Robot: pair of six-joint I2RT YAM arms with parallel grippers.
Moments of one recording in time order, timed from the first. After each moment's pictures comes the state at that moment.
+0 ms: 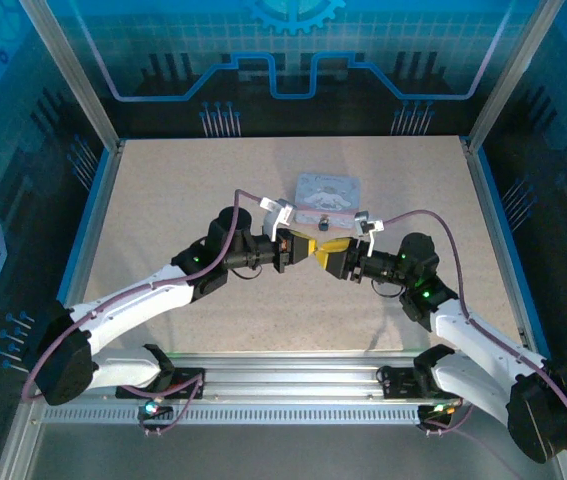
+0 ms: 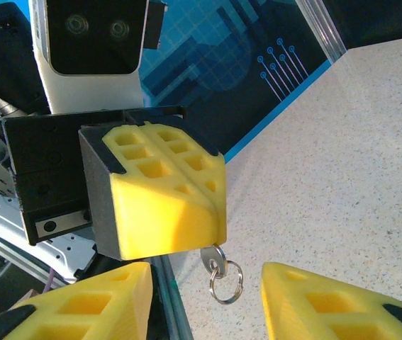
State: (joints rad) left arm -0.73 1.26 0.85 0.15 0.45 -0.51; right arm 0.45 0.94 0.44 0.46 -0.76 0.62
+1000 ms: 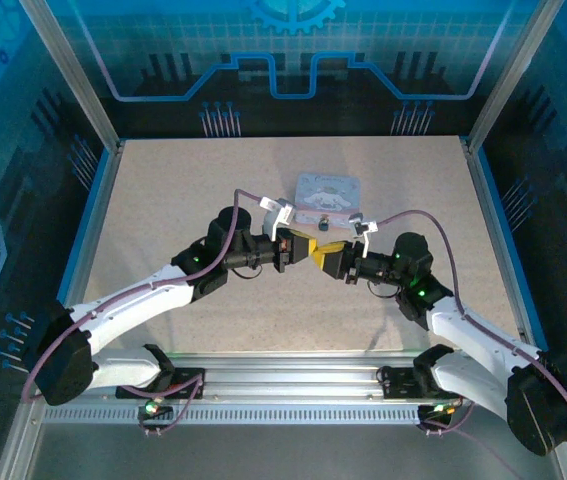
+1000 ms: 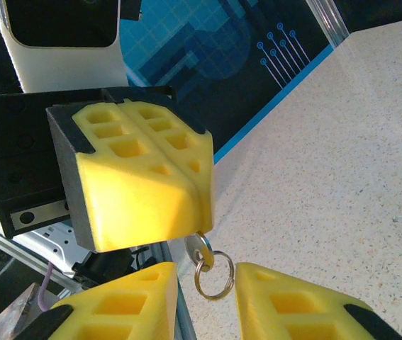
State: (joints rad) left arm -0.73 1.26 0.85 0.16 0.45 -0.51; right arm 0.47 0.98 0.44 0.47 -0.75 0.62
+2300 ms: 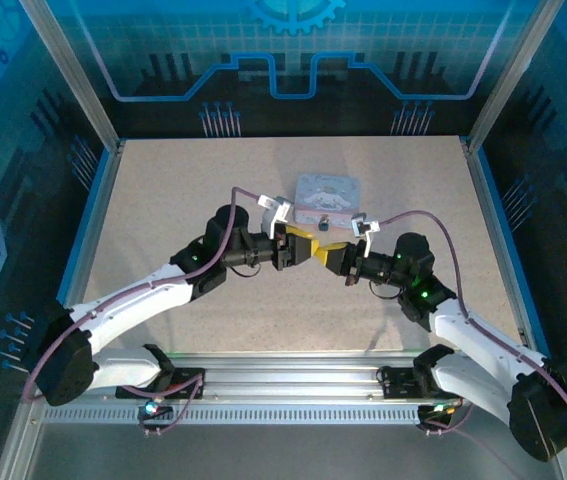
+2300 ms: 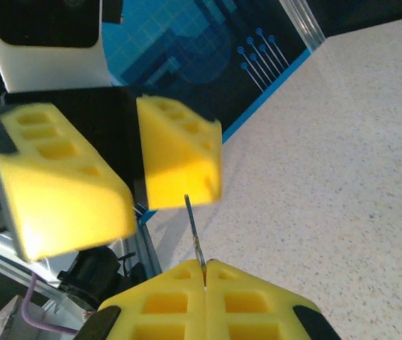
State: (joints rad) left arm -0.70 1.26 0.85 0.17 0.47 -0.53; right arm 0.47 0.94 0.45 0.38 -0.69 0.60
